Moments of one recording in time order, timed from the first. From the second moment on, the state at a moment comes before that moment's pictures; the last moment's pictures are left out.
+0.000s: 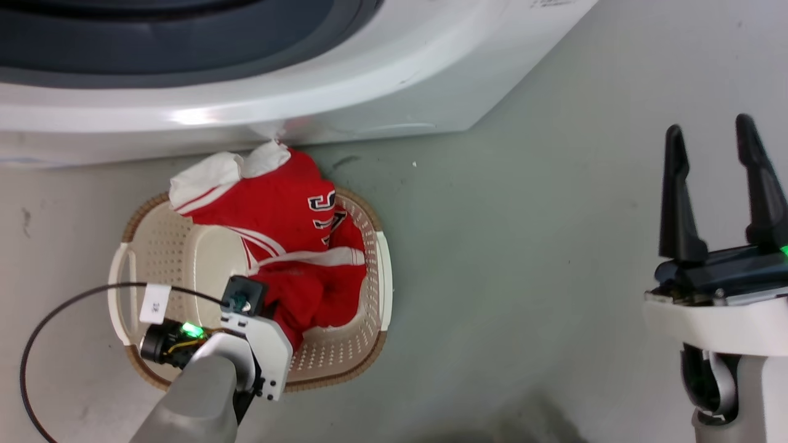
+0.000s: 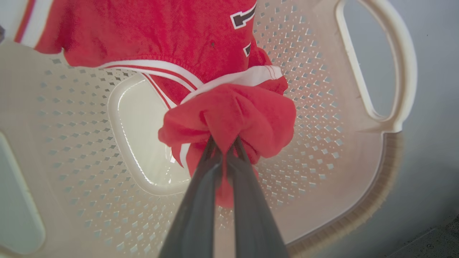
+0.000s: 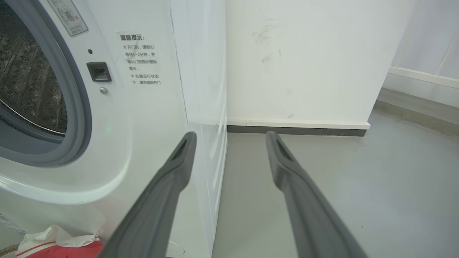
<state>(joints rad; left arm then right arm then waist) -0.64 0.16 -0.40 1.22 -0.18 -0.12 -0.23 -0.21 -0.05 -0.01 -0.21 0.08 0.13 -0.26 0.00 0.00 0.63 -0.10</state>
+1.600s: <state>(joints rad) -0.47 0.19 -0.32 0.84 -0.21 -0.02 -0.26 -0.11 -0.05 -0.01 -0.12 0.06 0.13 -0.26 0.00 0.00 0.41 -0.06</state>
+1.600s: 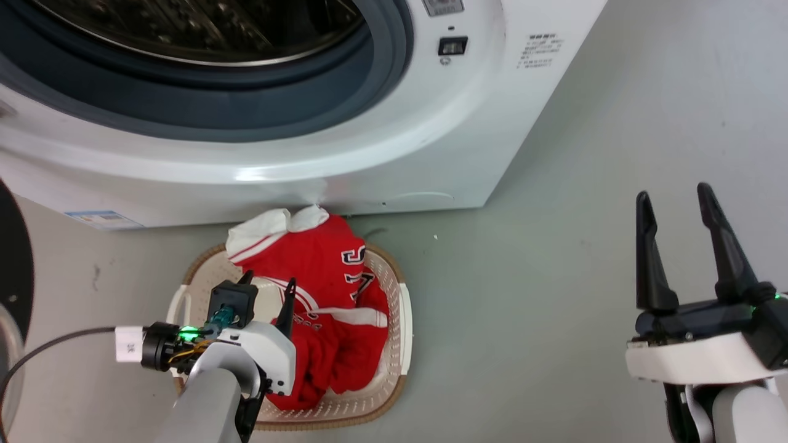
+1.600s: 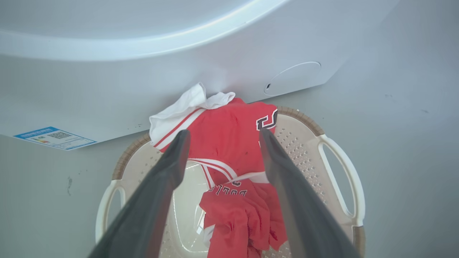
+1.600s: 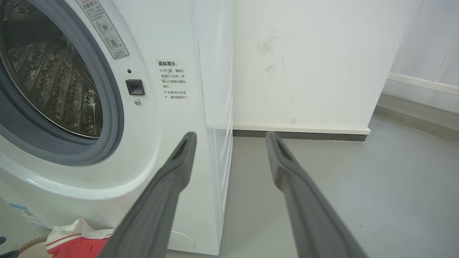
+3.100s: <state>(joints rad) 0.12 0.06 -0.06 -0.03 -0.04 0.11 -0.26 0.12 -0.05 -0.01 -0.03 0.06 0.13 -0.26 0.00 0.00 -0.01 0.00</state>
